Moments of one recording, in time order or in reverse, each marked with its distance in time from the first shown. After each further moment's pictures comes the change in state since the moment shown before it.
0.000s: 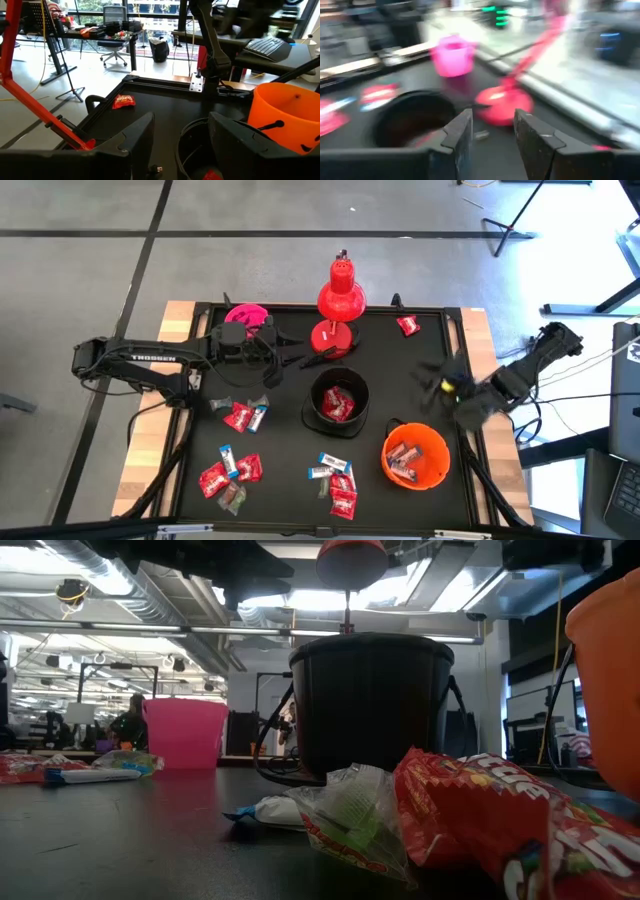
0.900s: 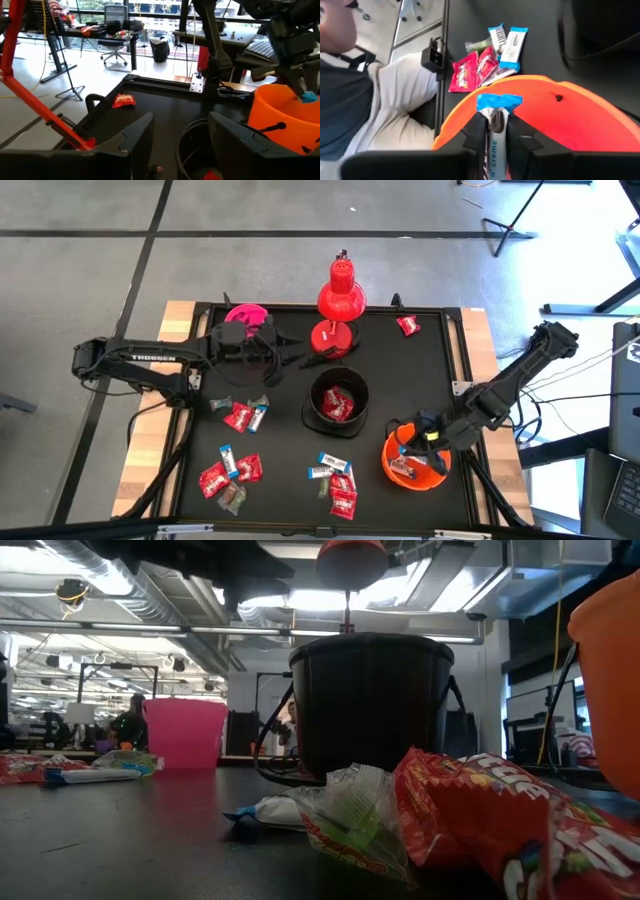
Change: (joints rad) left arm 0.001 0.000 0.000 0.000 0.002 -0.014; right arm 0.095 0.091 -0.208 0.496 -0.923 0.011
